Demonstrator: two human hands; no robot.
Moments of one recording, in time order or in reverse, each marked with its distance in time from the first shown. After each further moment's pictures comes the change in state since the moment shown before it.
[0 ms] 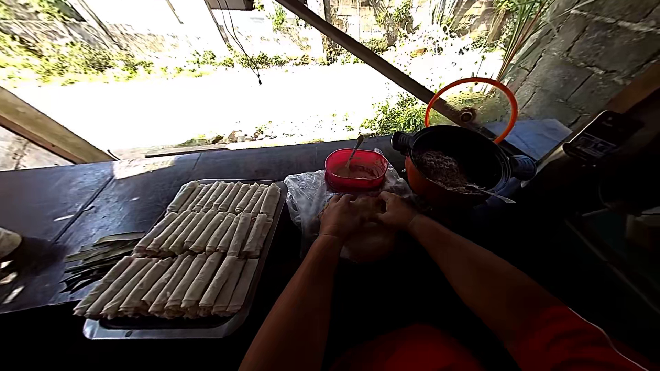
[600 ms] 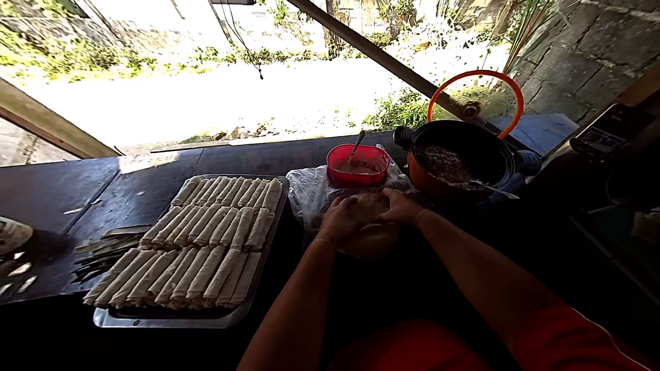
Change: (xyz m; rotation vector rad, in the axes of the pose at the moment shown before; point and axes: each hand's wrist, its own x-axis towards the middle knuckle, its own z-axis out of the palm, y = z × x) left_hand -0.010 -0.023 0.010 -0.163 -0.072 0.097; right_hand 0.002 0.011 0.000 0.118 -0.026 -0.066
